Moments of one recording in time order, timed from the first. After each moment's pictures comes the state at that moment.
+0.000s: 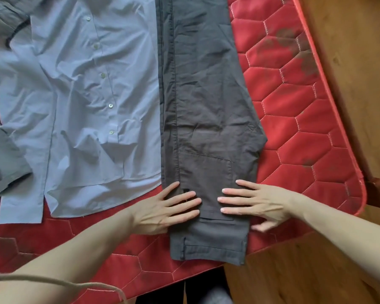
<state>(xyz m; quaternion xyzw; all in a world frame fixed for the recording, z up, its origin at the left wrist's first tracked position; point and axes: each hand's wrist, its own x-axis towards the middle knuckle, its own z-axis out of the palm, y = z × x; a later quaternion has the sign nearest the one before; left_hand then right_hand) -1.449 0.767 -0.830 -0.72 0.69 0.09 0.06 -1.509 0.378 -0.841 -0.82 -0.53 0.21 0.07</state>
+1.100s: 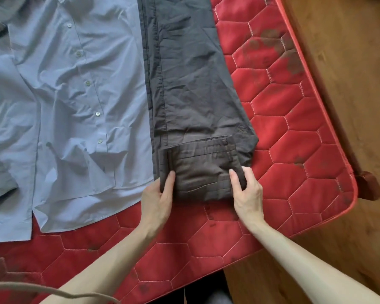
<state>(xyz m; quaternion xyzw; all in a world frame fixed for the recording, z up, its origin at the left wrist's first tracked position) -1.447 0.701 -0.805 -0.83 -0.12 0.24 -0.49 -1.513 0.478 -0.819 -0.86 0.29 -0.04 0.41</state>
